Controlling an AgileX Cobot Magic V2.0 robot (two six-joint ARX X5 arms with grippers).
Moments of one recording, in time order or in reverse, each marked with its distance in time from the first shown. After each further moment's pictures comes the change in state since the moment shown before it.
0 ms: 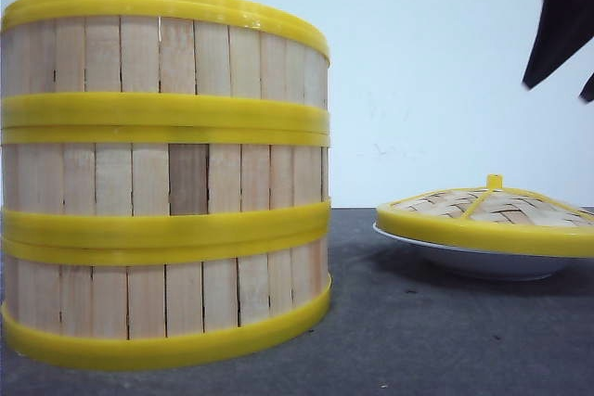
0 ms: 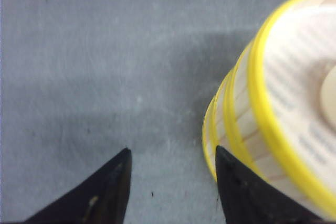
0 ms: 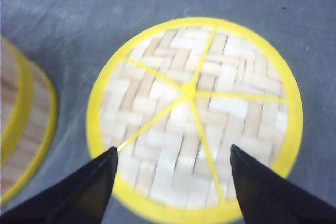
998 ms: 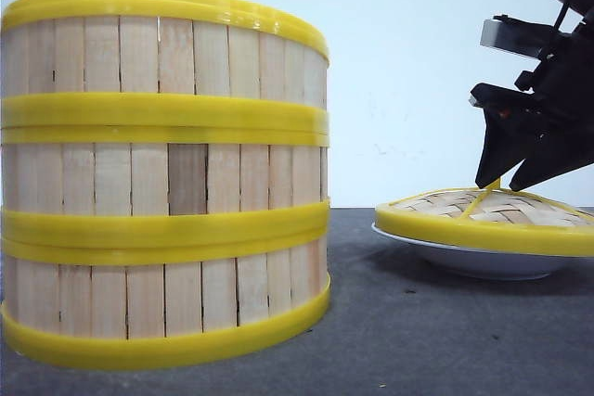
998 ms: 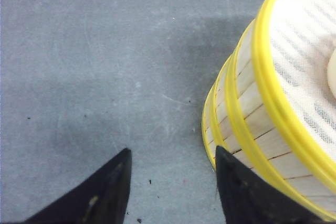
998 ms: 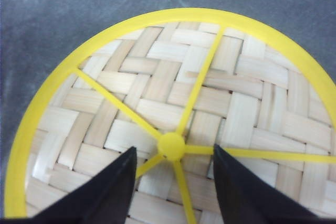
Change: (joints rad) left arm 0.000 -0.054 -0.048 -0.001 0.000 -0.008; right arm 0.009 0.364 0.000 0.307 0.013 -0.043
